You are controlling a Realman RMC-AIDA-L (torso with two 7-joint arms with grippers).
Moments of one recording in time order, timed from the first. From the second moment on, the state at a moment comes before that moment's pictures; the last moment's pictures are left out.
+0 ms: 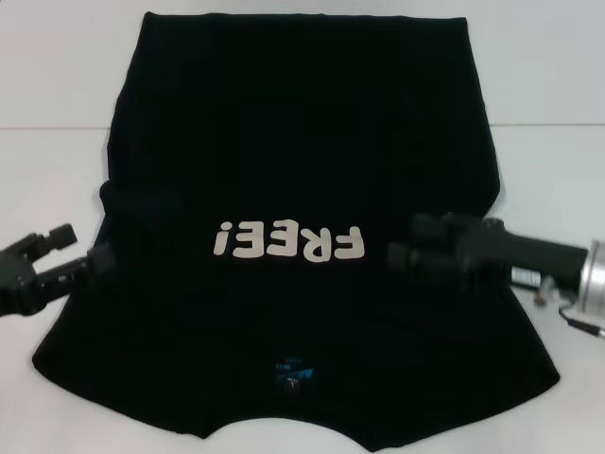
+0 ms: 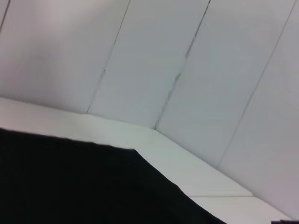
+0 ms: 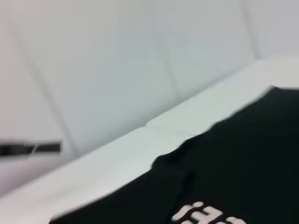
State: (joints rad) left arm -0.33 -2.14 0.22 0.84 2.01 1.71 -1.51; right arm 0.57 2.08 -0.79 -0.49 -1.79 -1.33 1.38
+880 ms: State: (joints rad) left arm -0.42 -2.04 0.21 0.97 2.53 1.80 -2.28; right arm 0.40 2.08 -0.82 -0.52 -1.88 -1.43 0.94
